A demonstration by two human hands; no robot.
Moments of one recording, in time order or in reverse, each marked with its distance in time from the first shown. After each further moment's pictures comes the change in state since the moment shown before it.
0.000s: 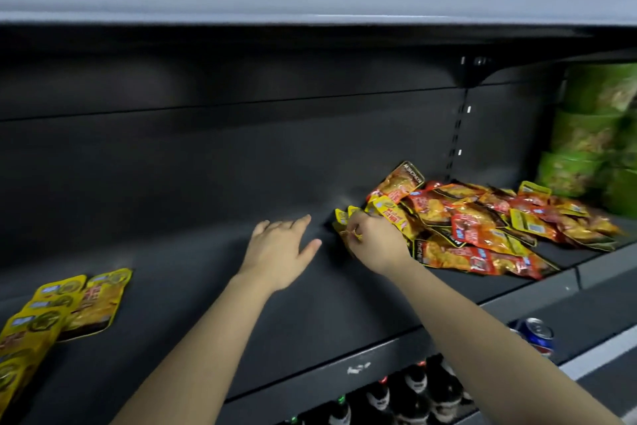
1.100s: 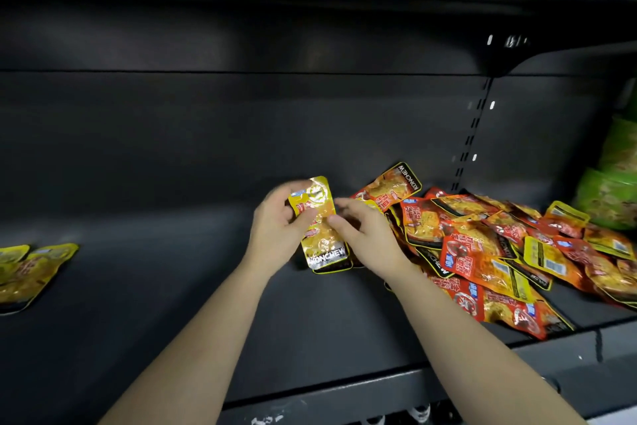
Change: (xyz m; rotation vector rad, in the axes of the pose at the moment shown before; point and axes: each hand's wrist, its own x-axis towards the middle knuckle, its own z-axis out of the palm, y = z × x) left_hand 0.066 0.066 0.035 -1.226 0.422 -0.206; right_hand 0.042 0.069 0.000 0.748 -0.082 -0.210
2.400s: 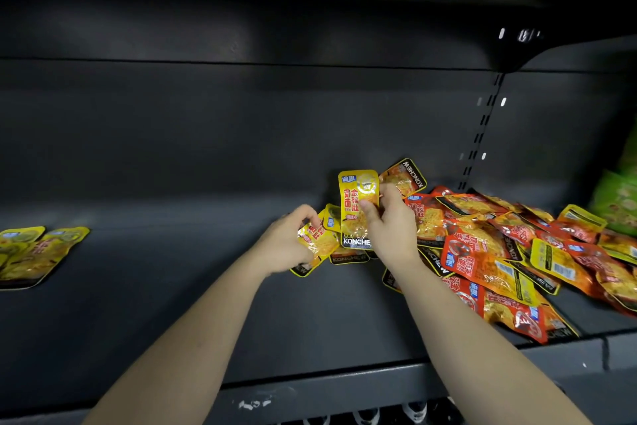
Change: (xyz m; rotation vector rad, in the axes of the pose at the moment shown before) left_hand -0.007 -0.013 0.000 0.496 -0.345 -0.310; right_hand 0.001 0.014 -0.019 -0.278 0.331 0.043
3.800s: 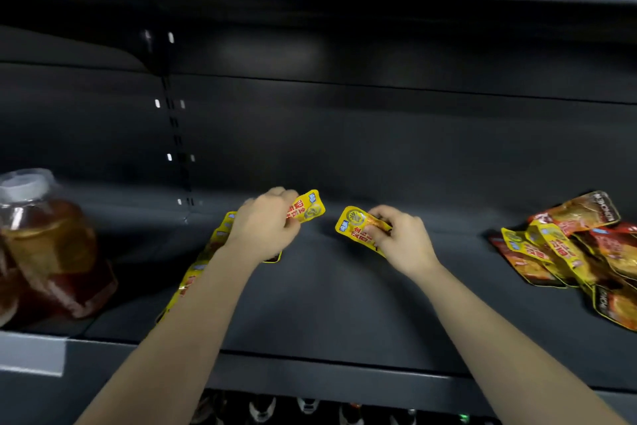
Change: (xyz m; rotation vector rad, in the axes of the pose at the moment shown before) left_hand -0.145 -0.148 -0.260 0.719 0.491 0.126; right_hand -0.062 -0.200 0.182 -0.107 -0.385 -0.146
